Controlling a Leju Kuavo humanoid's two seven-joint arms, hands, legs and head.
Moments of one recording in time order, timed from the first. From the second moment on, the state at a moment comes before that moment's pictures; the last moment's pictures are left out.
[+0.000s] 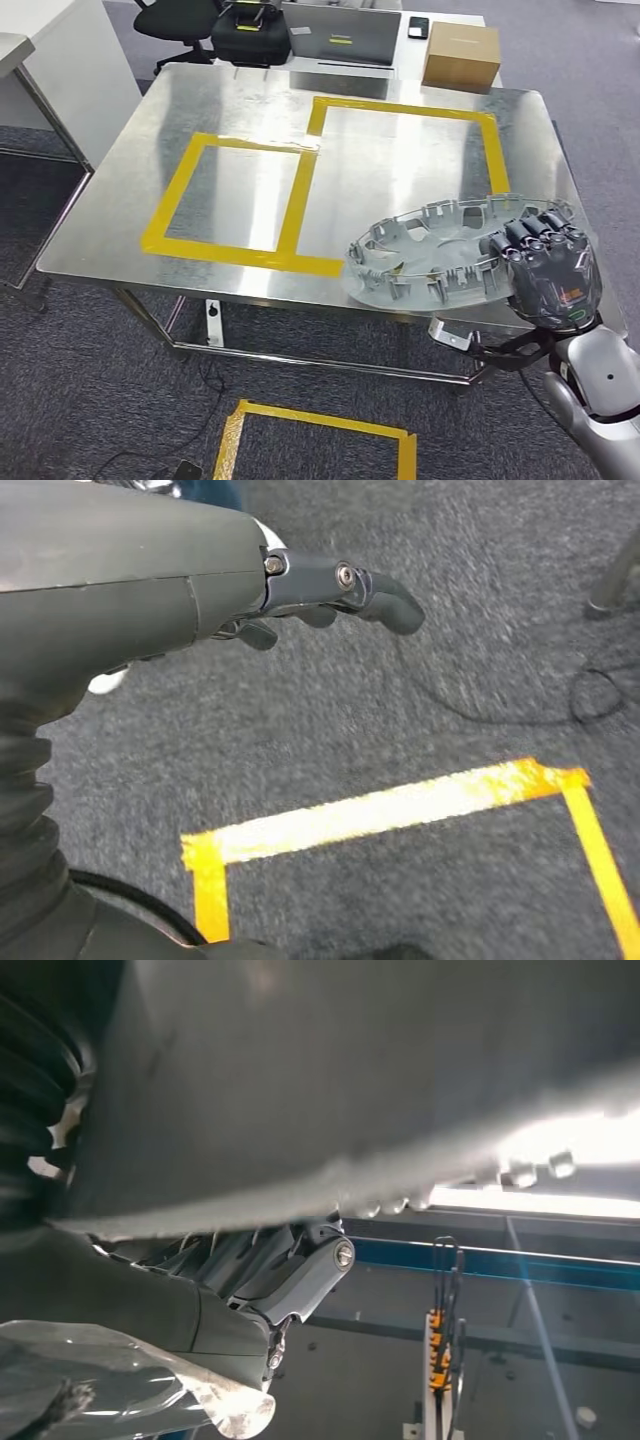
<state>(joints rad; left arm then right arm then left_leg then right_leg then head) -0.06 -0.18 1.11 -0.23 -1.44 0.45 -0.50 -0.27 -0.50 0.38 -1.79 1.41 -0.50 0.01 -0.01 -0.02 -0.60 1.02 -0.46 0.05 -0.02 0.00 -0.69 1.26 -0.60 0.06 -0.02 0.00</state>
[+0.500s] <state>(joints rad) -0.05 -0.18 1.11 -0.23 -1.44 0.37 -0.53 -0.27 -0.50 0.38 -1.79 1.42 -0.49 0.01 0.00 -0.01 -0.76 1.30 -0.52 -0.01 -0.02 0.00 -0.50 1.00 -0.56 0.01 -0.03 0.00</state>
